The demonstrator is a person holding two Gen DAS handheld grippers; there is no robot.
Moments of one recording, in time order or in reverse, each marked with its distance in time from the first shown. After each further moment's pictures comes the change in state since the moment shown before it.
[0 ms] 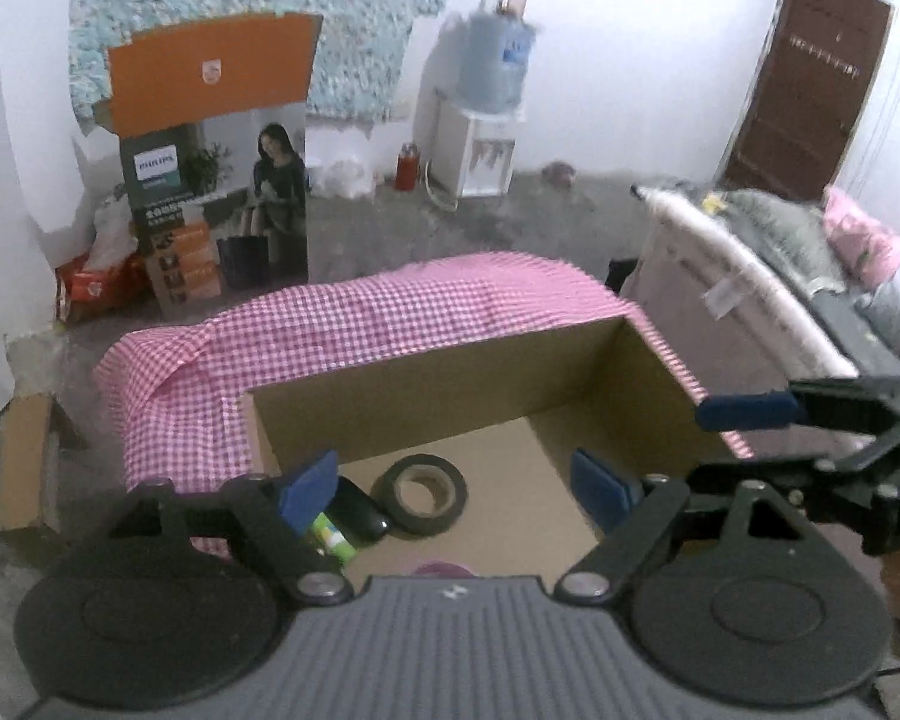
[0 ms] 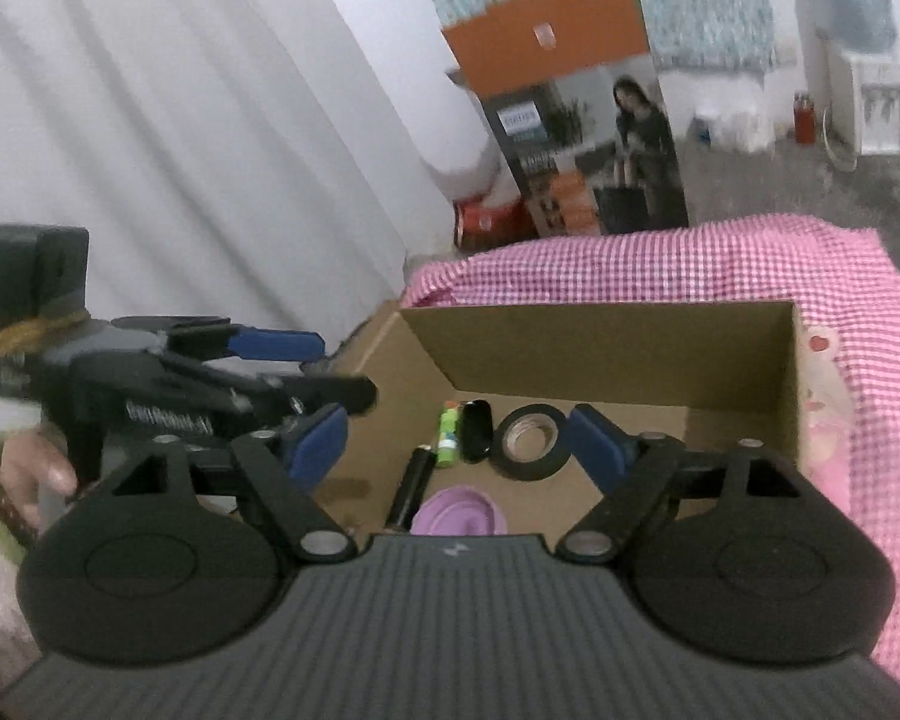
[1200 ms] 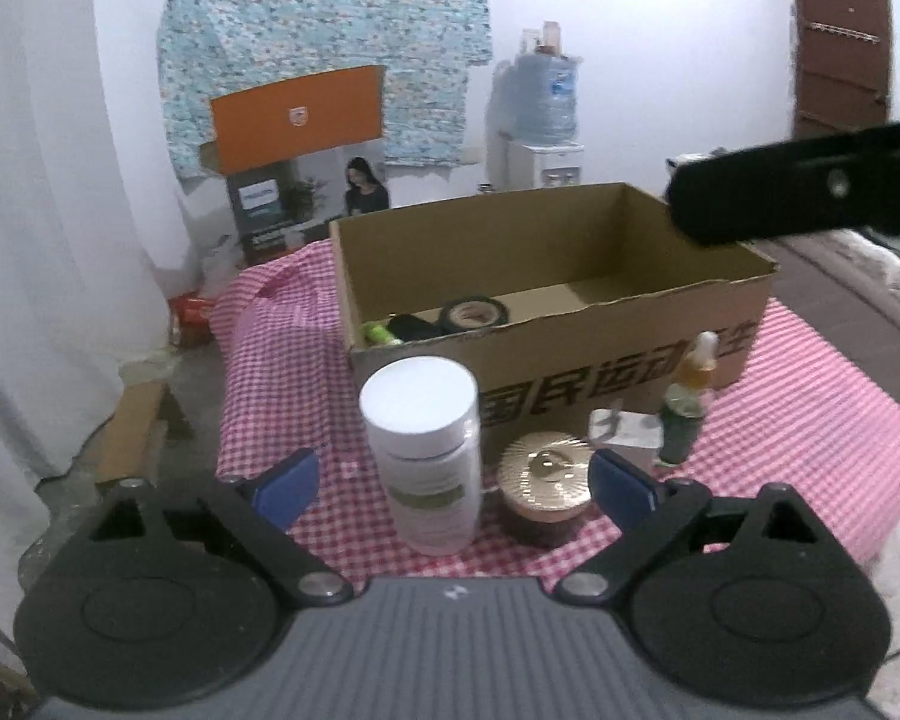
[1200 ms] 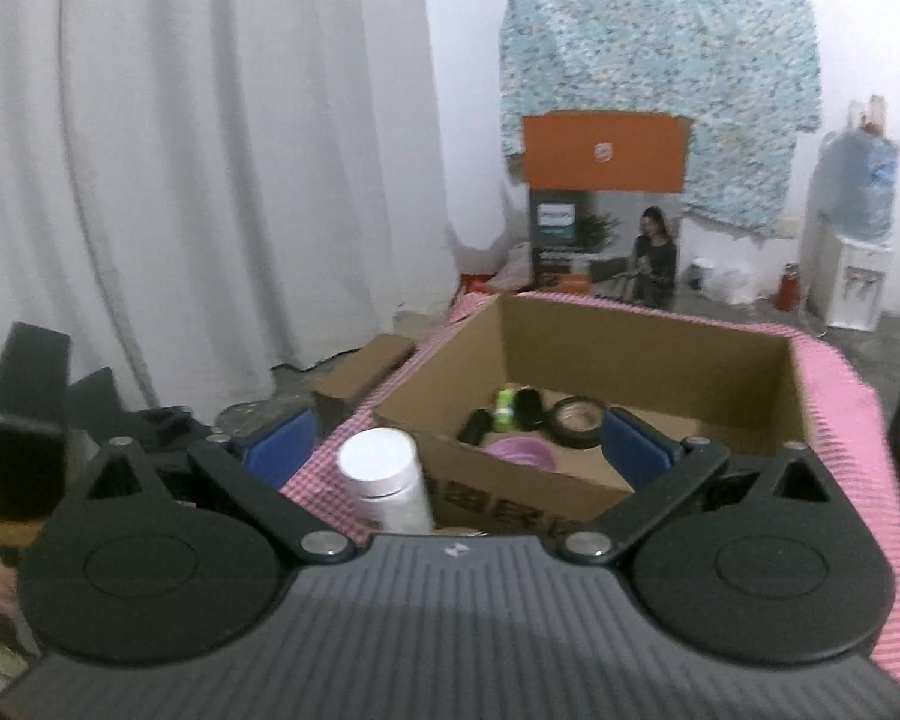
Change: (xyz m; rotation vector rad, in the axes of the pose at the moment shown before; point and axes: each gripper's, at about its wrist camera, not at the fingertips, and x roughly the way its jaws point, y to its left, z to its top) left arm -0.047 -0.049 -0.199 0.085 -0.150 0.256; right arm -0.061 0.126 -0.136 -0.313 -0.196 -0.123
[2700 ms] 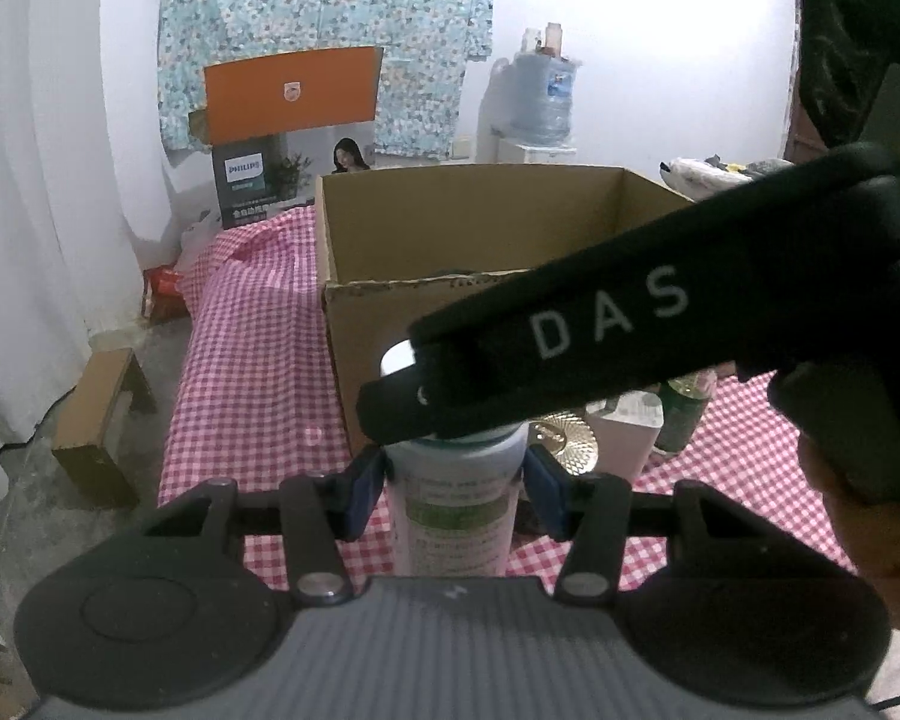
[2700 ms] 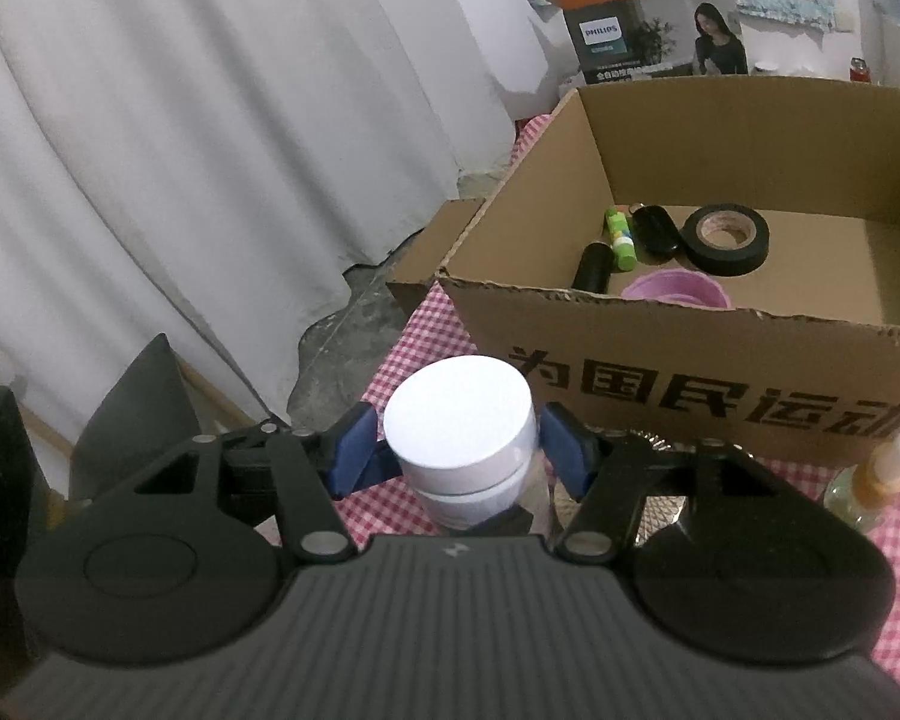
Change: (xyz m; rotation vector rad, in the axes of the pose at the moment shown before) left arm 0.028 0.010 -0.019 -0.058 -0.001 -0.076; right arm 0.134 0.008 -0.039 0.247 0.303 0.192
